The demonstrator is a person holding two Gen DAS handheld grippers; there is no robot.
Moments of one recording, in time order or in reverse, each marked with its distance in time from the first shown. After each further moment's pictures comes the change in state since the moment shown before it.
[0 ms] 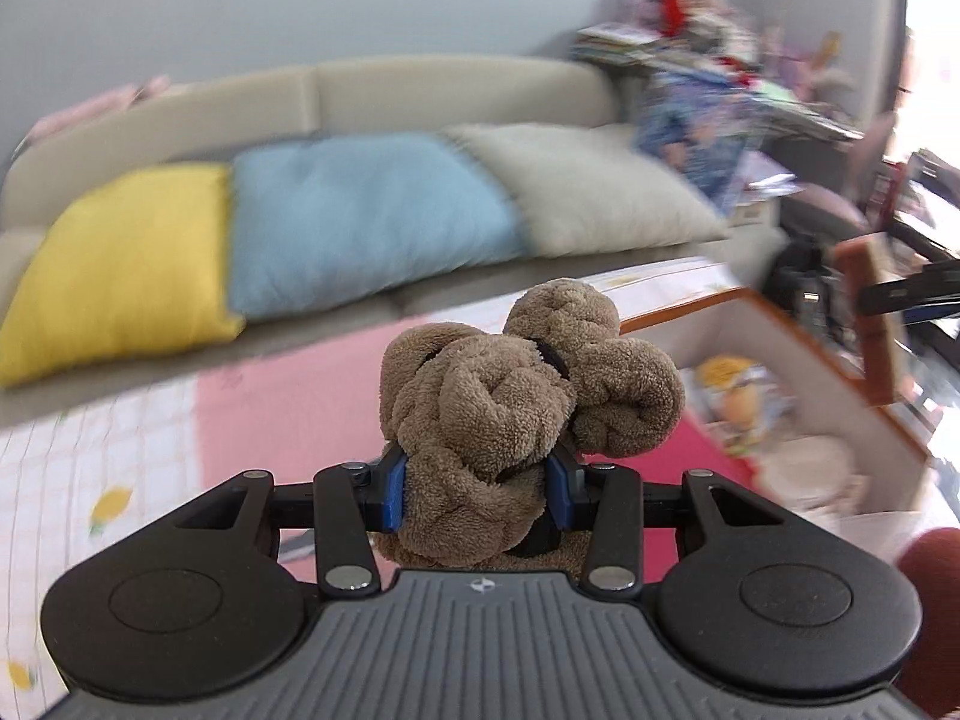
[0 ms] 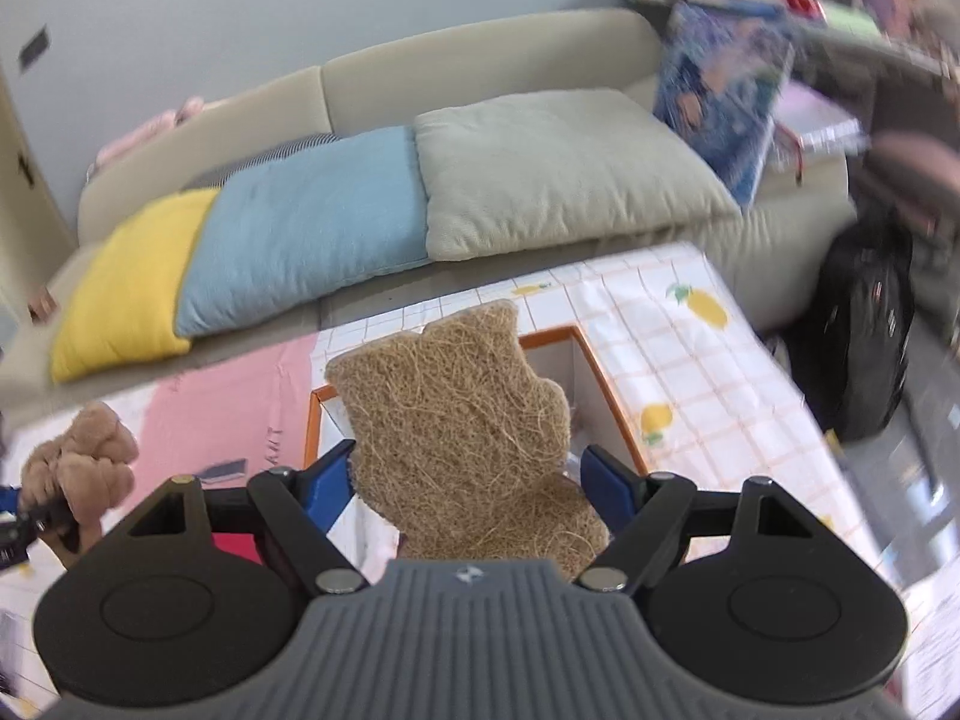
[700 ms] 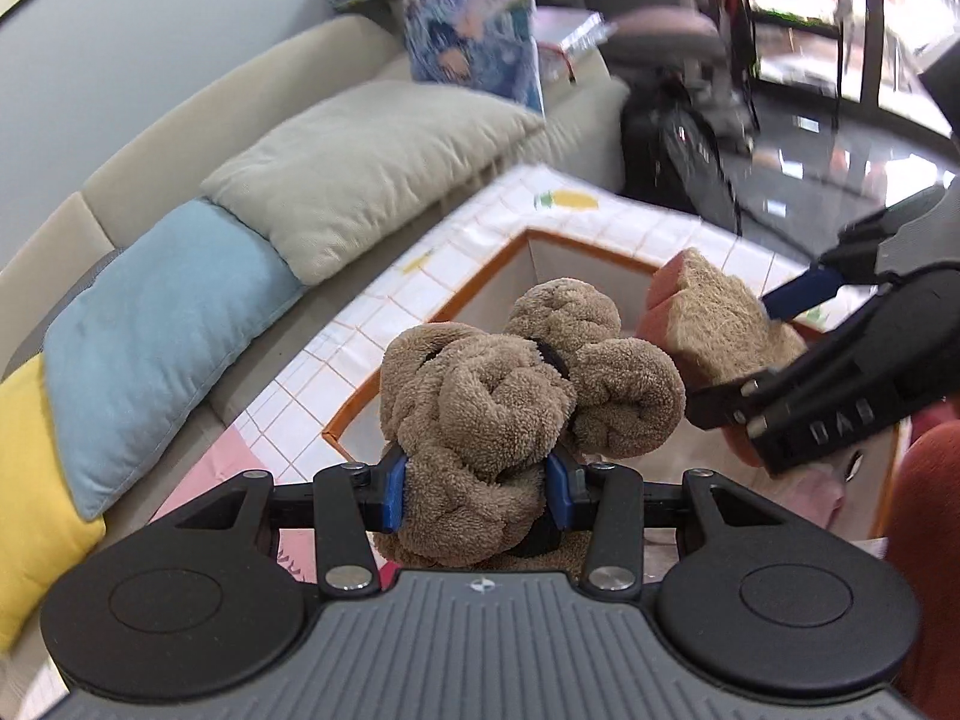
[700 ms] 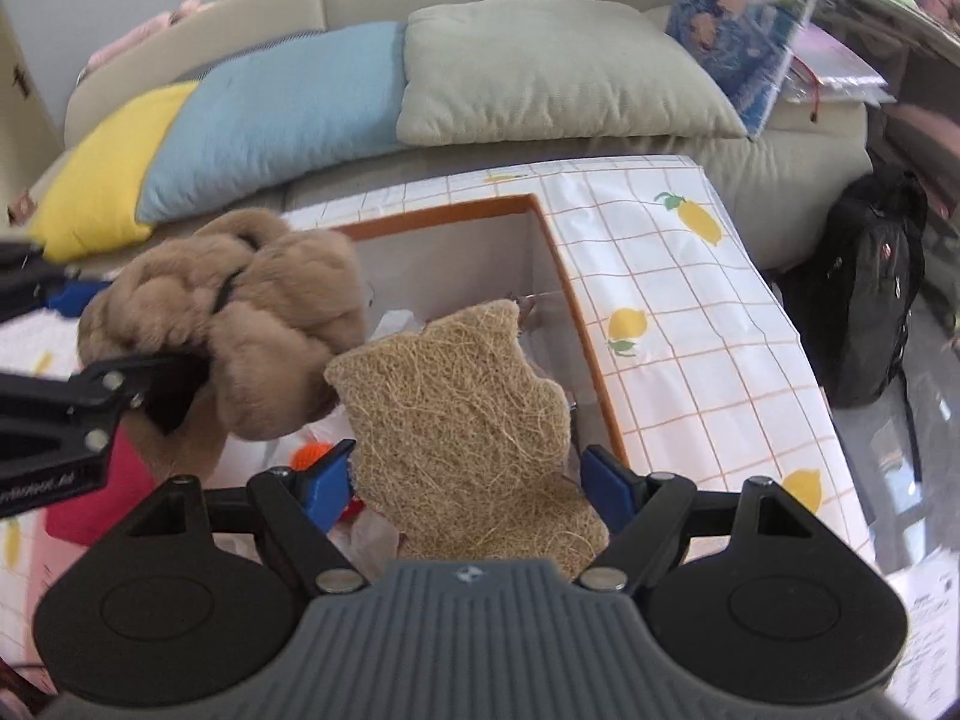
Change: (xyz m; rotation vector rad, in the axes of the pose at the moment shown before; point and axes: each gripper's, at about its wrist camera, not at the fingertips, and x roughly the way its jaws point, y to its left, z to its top) left arm 0.121 -0.186 0.040 0.484 0.166 -0.046; right arm 0.054 -0.031 -0.041 -0.139 0.162 -0.041
